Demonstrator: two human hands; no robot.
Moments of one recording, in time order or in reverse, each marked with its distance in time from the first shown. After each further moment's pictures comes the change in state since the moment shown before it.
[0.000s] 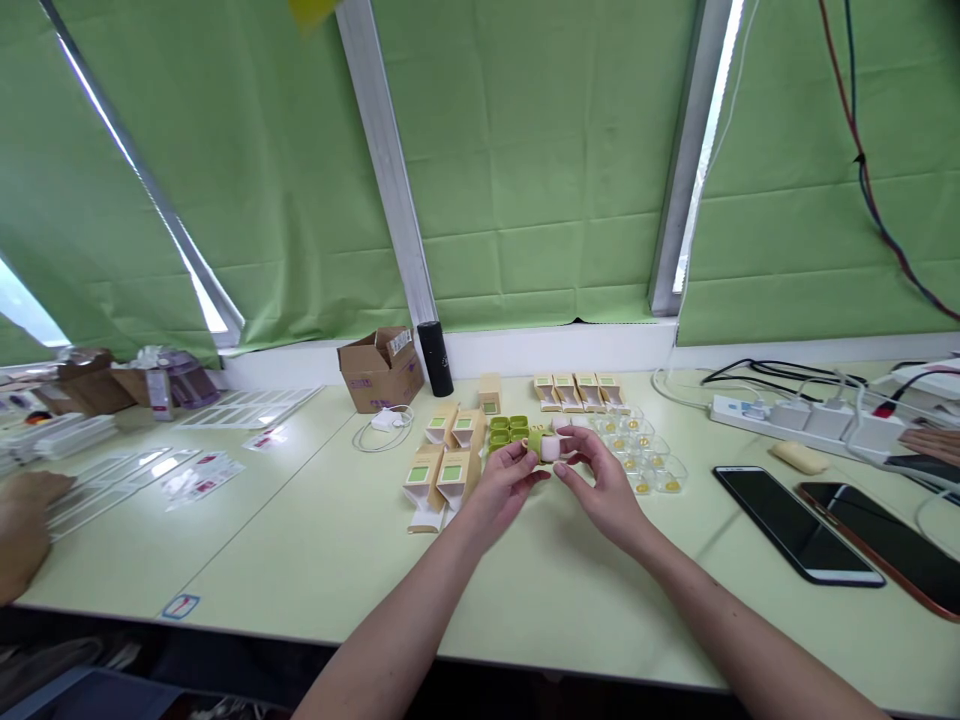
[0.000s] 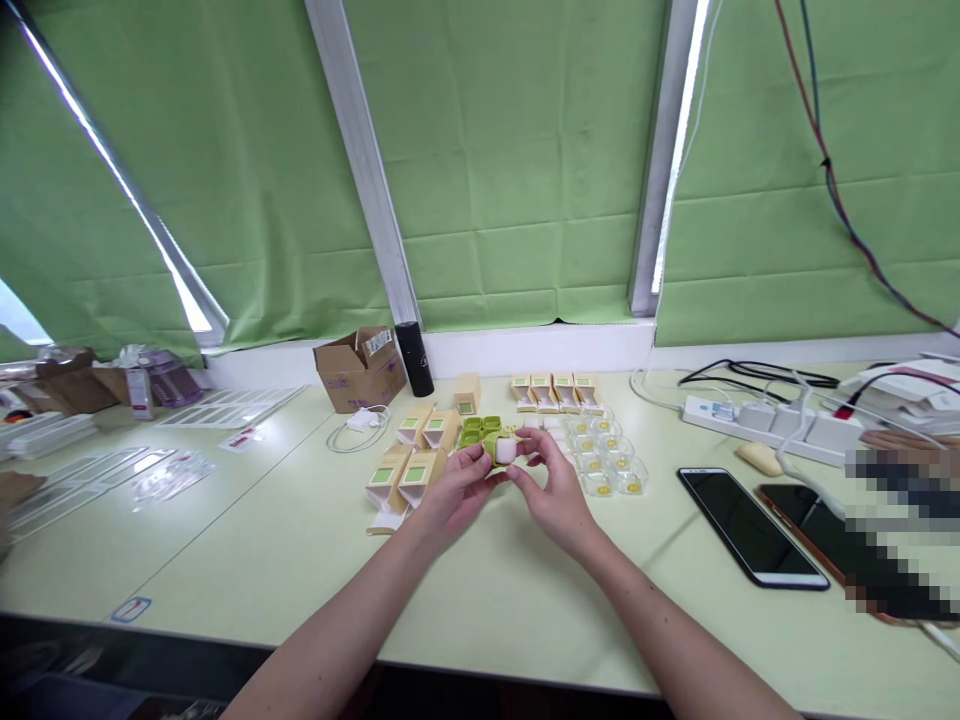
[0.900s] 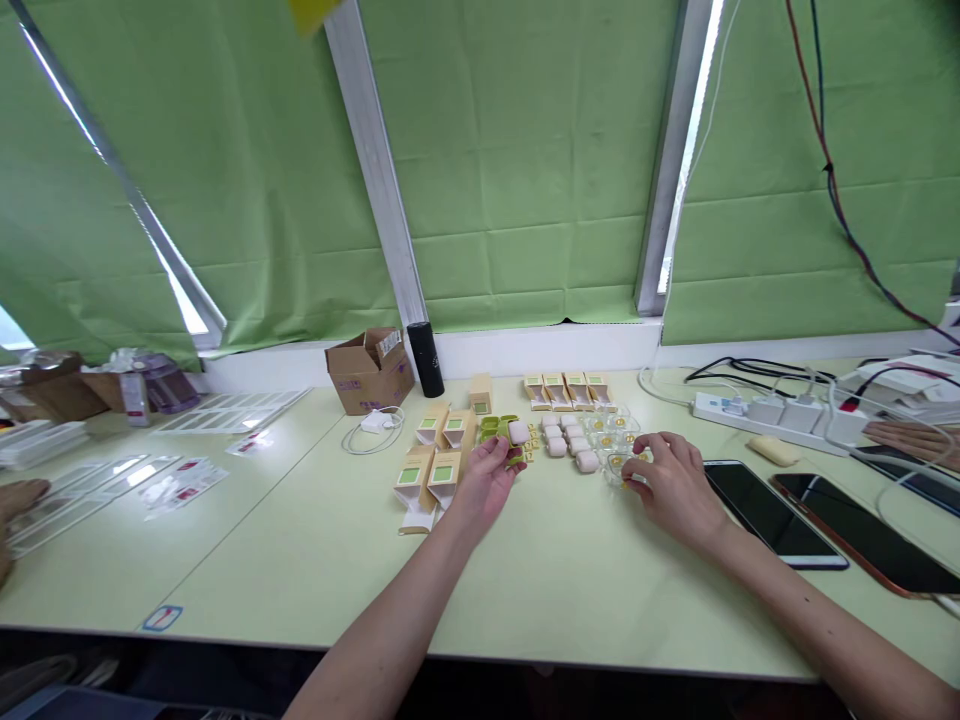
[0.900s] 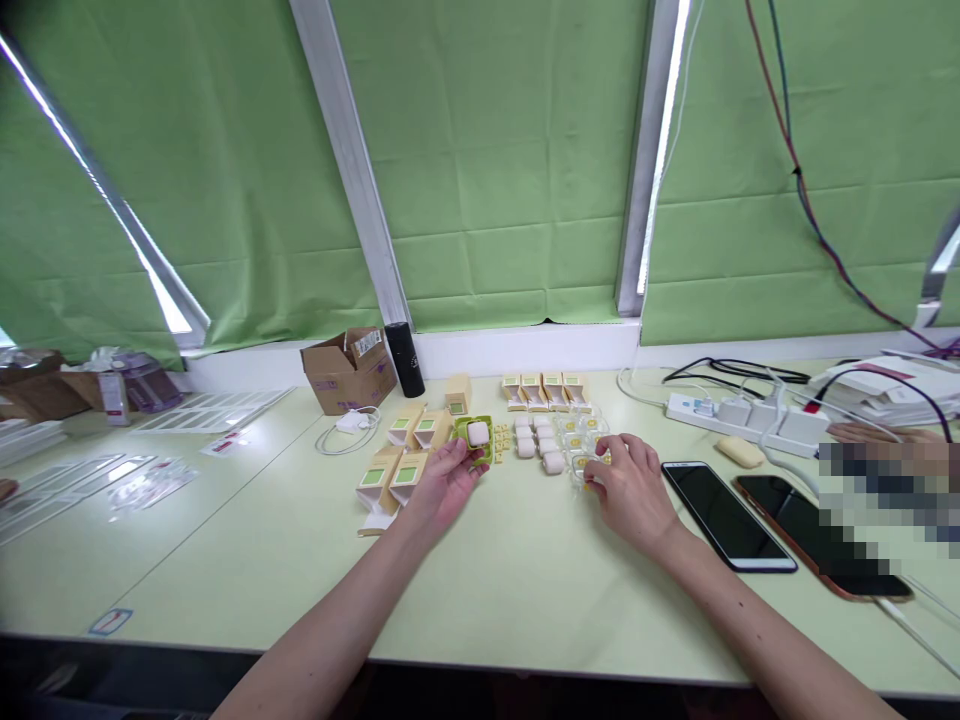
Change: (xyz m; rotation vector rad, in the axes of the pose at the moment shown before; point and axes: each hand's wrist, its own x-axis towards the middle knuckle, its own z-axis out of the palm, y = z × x) left_hand 0.008 -0.002 -0.015 -0.195 0.265 0.039; right_hand -0.023 0.036 -0.119 -1.190 -0.087 -0.255
